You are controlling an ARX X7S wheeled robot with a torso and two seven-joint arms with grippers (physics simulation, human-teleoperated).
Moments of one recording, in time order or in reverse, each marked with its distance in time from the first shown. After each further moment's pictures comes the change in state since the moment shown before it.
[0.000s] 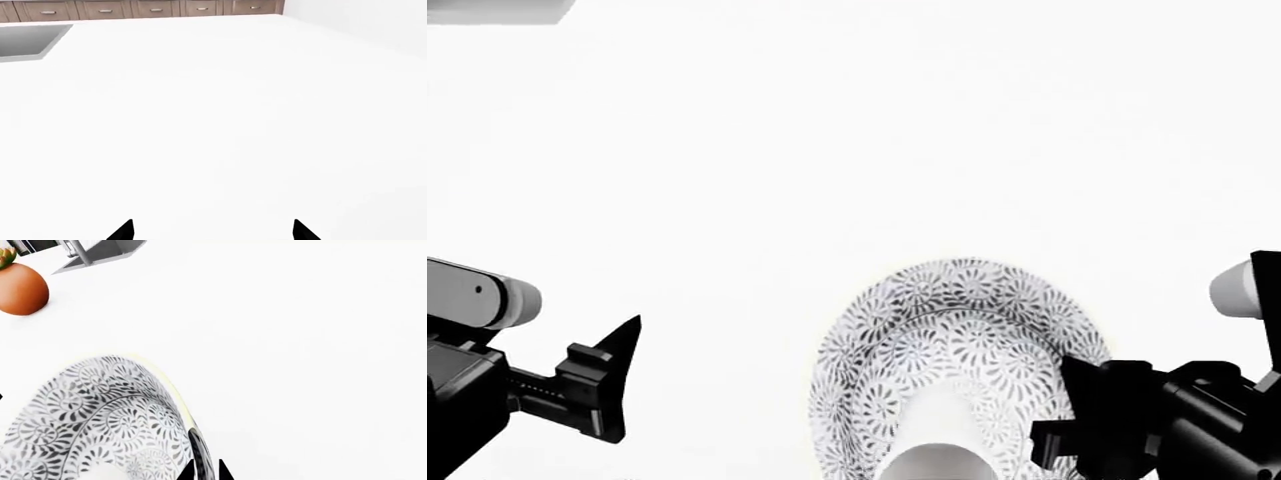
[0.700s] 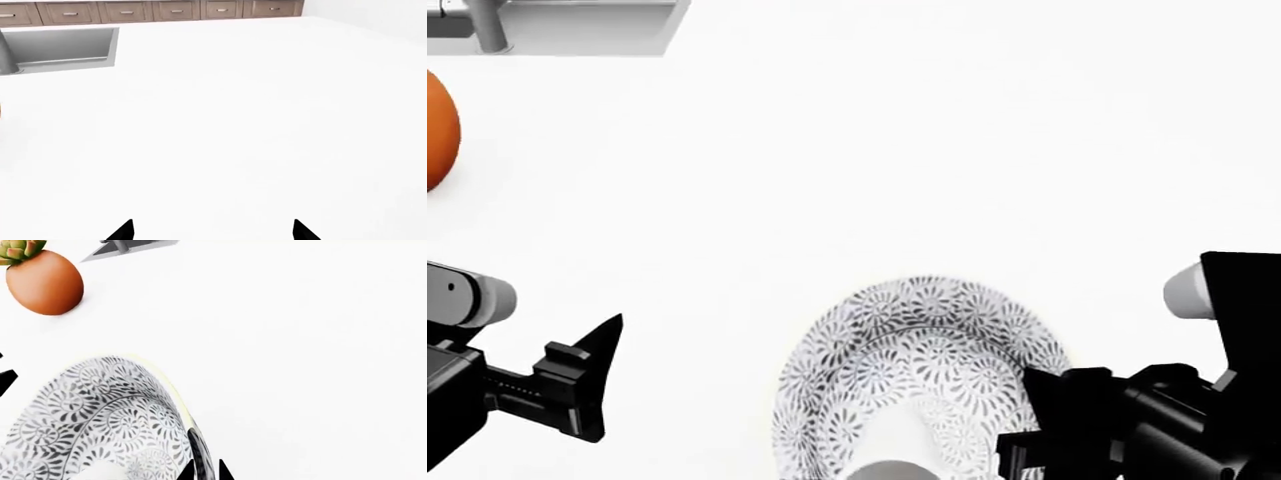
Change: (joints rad) left arm 0.009 -0.031 -0.035 0.003 -0.013 -0.007 0.028; right arm 0.054 -0.035 -0.047 0.016 0.031 0.055 0.010
